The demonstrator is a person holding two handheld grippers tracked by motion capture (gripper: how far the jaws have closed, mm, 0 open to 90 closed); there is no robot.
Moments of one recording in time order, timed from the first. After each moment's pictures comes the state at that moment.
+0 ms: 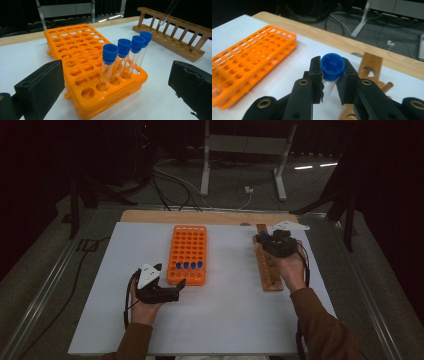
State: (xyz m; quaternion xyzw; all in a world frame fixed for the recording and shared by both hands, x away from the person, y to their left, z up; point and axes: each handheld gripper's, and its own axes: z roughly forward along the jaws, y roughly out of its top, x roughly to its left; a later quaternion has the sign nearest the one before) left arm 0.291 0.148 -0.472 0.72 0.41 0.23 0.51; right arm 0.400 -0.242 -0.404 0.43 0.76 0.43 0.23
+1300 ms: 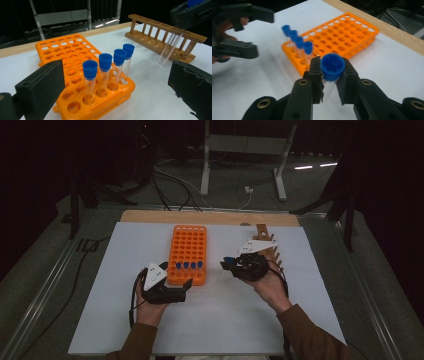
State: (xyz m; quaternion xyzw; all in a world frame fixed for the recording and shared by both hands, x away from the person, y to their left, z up) left arm 0.286 0.130 -0.460 0.73 0.38 0.24 0.52; right arm 0.338 -0.158 -0.401 0.29 0.84 0.44 0.12
